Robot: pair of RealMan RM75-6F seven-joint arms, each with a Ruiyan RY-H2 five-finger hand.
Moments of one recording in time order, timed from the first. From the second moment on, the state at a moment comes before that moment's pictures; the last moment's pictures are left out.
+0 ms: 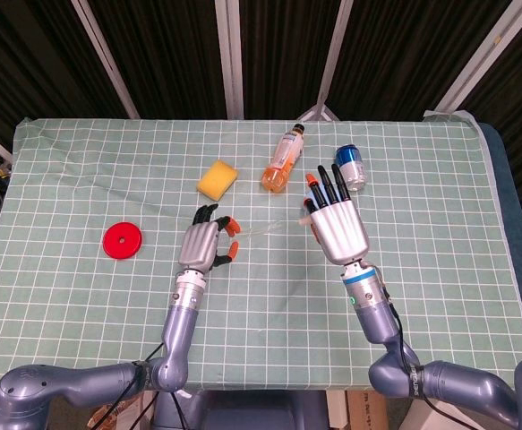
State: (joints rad) left arm -0.82 -2.01 -0.42 -1.33 0.91 1.22 0.40; right arm 0.72 -1.60 0.30 -1.51 -1.30 1.31 -0.78
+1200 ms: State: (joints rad) left arm -0.83 -2.01 -0.44 -1.37 0.86 1.21 0.47; right arm 0.76 -1.69 0.30 -1.46 -1.25 1.30 -0.82
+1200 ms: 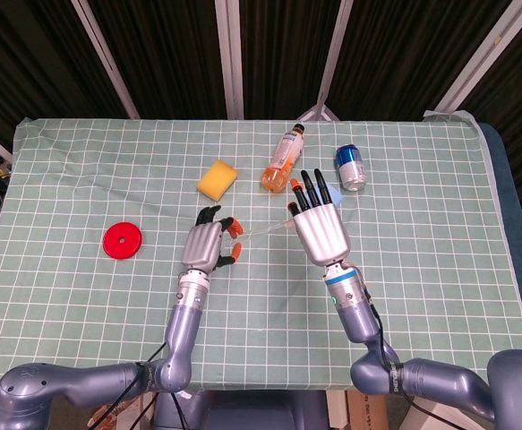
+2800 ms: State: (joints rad) left arm -0.84 -2.03 -0.44 -1.38 0.88 1.23 0.47; right arm 0.76 -1.66 0.29 -1.50 -1.25 1.32 -0.83
